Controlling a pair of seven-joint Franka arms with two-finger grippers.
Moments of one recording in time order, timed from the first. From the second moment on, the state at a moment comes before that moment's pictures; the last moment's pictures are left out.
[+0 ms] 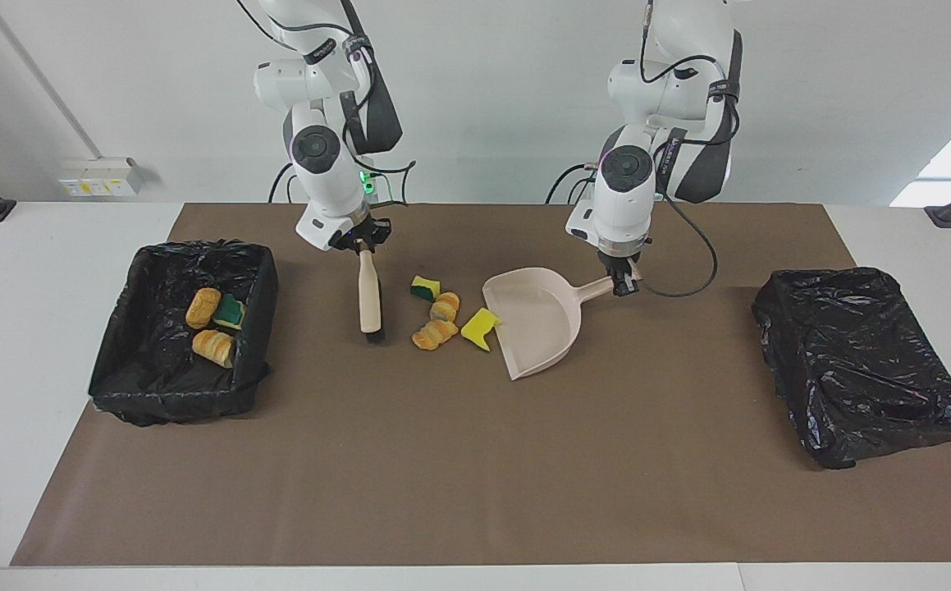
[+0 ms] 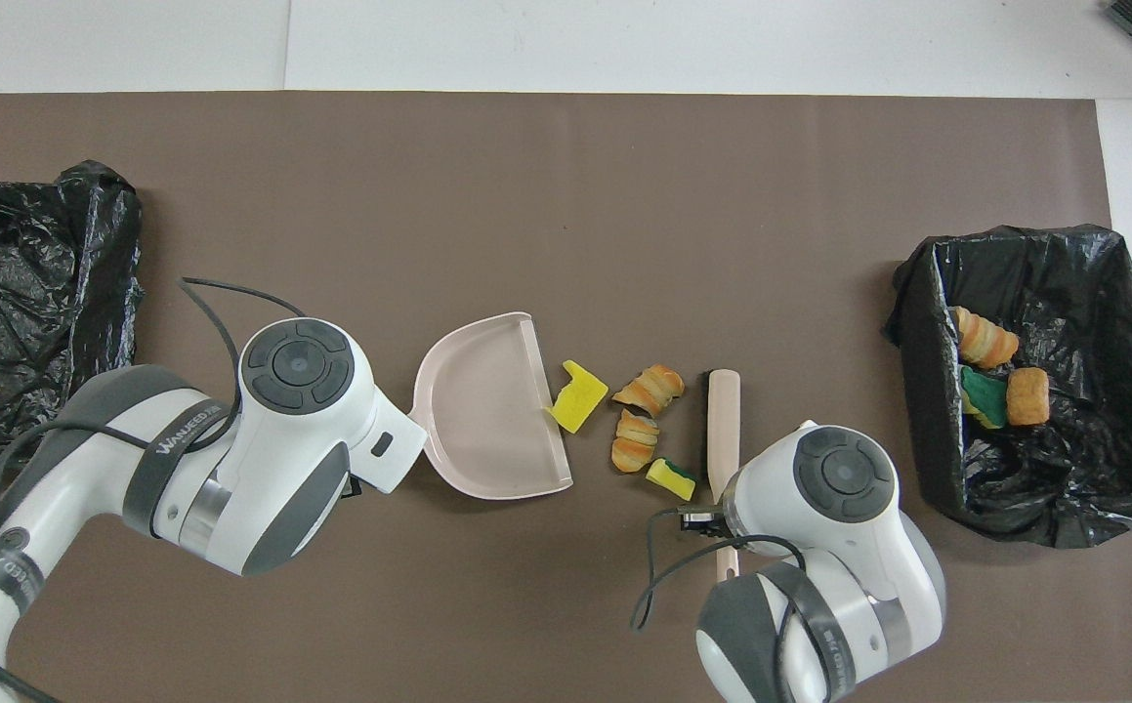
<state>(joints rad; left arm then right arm) -0.42 0.05 -0.06 -2.13 0.15 1.98 0.85 0.20 -0.08 0.27 -2.41 0.15 2.16 0.47</state>
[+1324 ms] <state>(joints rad) -0.42 0.05 -0.06 -2.13 0.14 1.98 0.85 0.37 0.16 0.26 -1.99 0.54 2.06 0.39</state>
